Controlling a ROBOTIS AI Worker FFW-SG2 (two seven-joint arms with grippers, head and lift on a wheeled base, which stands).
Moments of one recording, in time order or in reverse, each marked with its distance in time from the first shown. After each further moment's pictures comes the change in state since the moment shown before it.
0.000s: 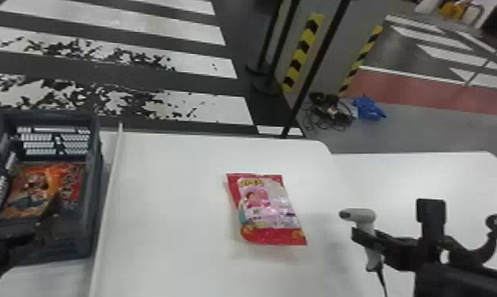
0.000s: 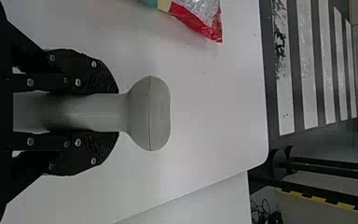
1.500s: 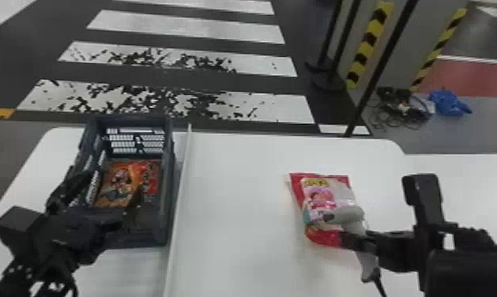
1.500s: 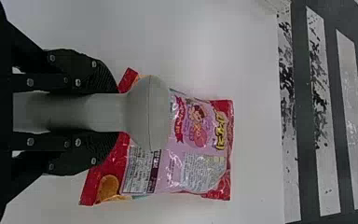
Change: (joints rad) left arm 0.001 0.017 -0.006 0.009 0.020 -0.029 -0.001; right arm 0.150 0.000 0.627 -0.431 0.050 0.607 -0.083
